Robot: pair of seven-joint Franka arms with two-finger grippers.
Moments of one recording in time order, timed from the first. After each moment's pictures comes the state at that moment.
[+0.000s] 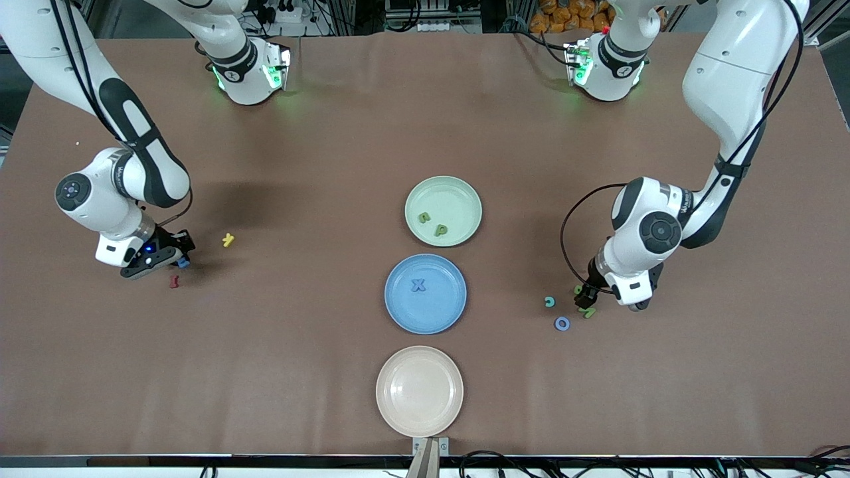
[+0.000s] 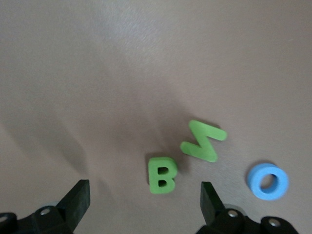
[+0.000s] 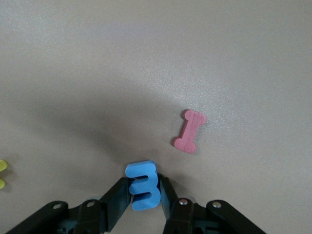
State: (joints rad) left arm 0.04 0.60 -0.29 -1.90 0.23 2.51 -1.43; right arm -0.18 0.44 -0.04 -2.26 0.07 2.77 -0.78
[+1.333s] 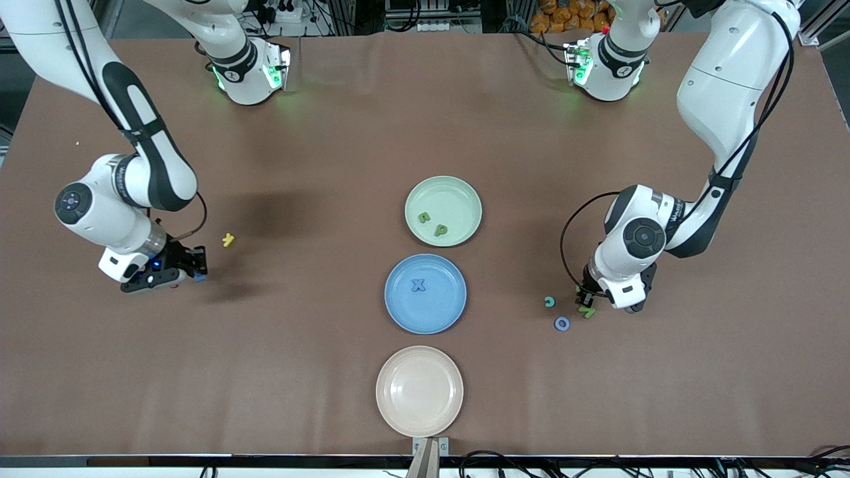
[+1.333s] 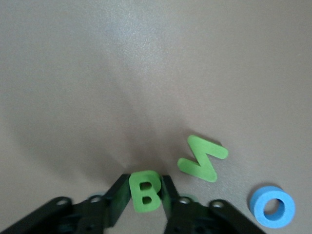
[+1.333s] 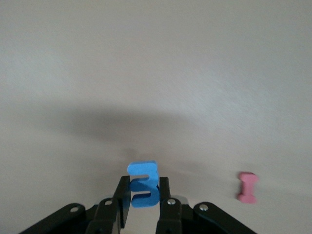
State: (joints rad) left arm 0.03 0.66 -0.29 -1.86 0.35 2.51 -1.57; right arm -0.14 0.39 0.09 -2.12 0.08 2.59 -0.34
